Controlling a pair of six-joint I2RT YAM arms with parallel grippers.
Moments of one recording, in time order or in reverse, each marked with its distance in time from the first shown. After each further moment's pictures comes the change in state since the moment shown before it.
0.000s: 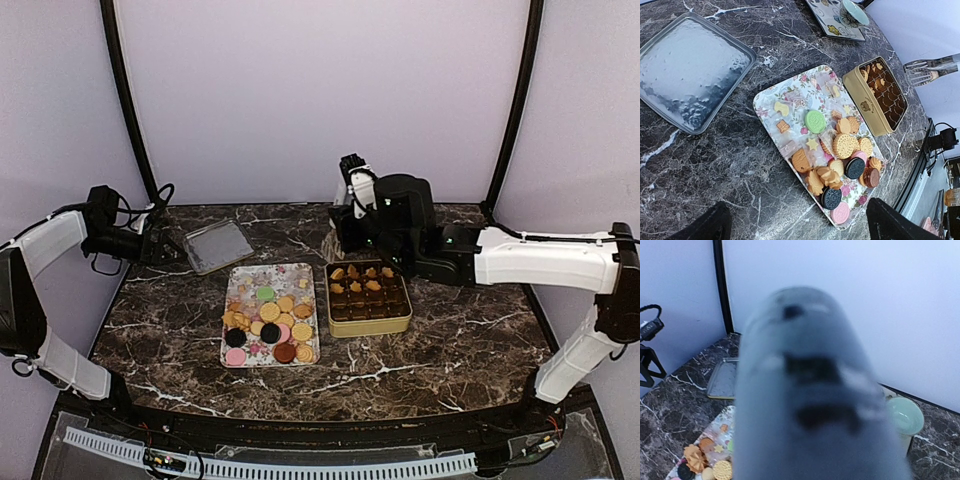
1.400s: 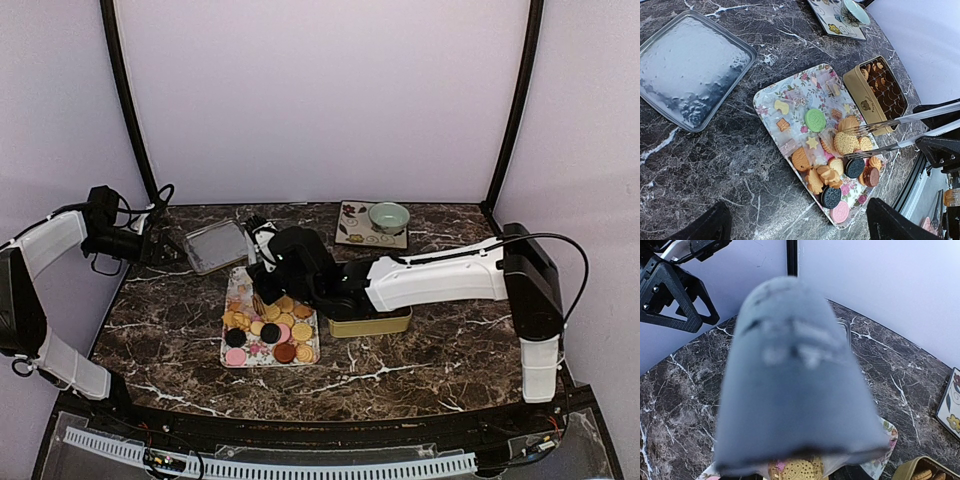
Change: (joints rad) left arm 0.000 0.000 0.000 -0.007 -0.004 -0.002; right arm 0.172 0.500 0.341 0.015 -0.126 0.064
